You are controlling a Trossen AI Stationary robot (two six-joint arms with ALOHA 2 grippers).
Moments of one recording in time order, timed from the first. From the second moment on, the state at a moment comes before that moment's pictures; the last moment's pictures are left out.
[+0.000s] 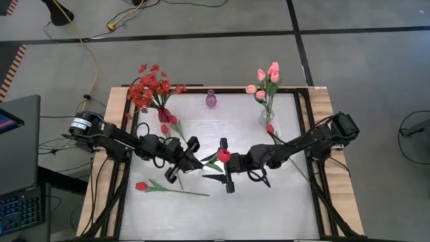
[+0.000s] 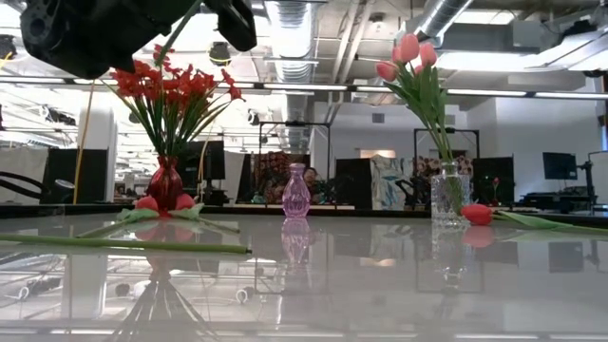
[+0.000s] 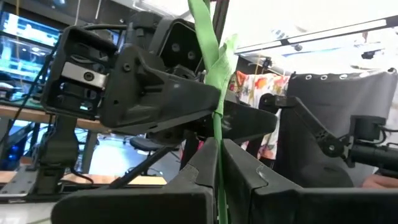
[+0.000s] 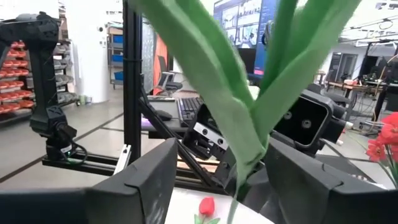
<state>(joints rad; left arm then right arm) -0.15 1.53 0.49 1.43 0.26 -0.33 0.30 1.66 1.05 0.76 0.16 -0.10</state>
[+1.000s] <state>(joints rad) -0.10 1.46 0.49 1.13 0.18 -0.26 0.23 1.57 1.09 0.49 0.30 -0.06</state>
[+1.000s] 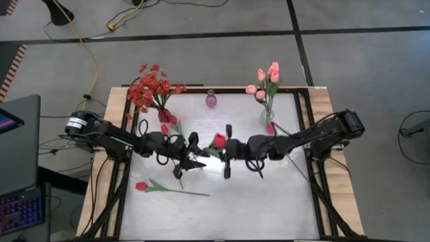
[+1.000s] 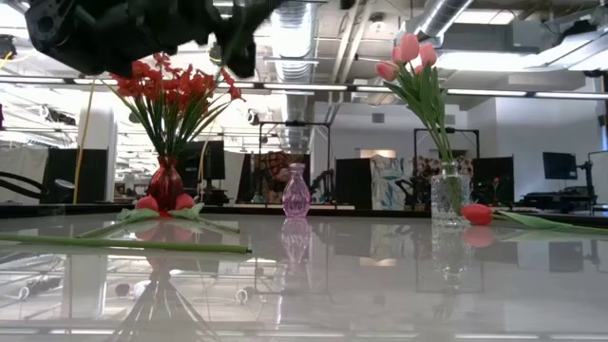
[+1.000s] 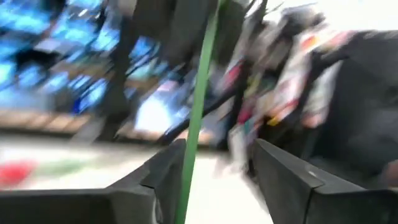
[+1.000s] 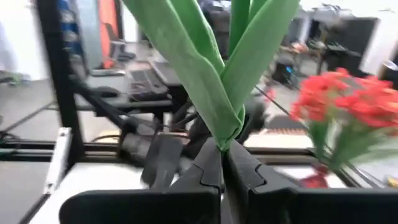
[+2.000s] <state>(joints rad) -0.35 0.97 0.49 -0.01 -0.59 -0.27 -0.27 1.66 1.27 0.29 0.52 0.00</state>
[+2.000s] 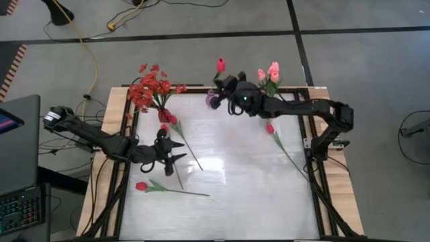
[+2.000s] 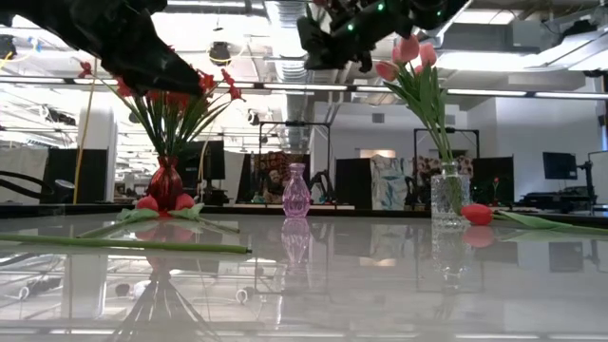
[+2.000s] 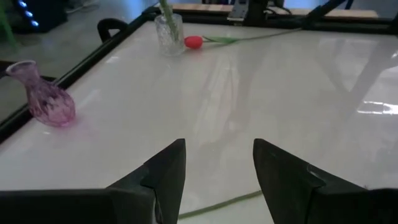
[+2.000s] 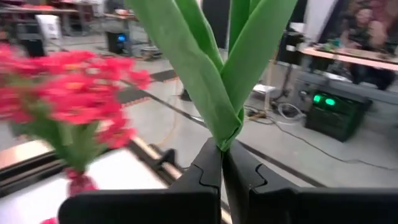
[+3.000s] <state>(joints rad) -0.34 0.97 0.49 -0.04 -0.69 -0.22 -0.37 1.76 1.27 0.28 0.40 0.06</state>
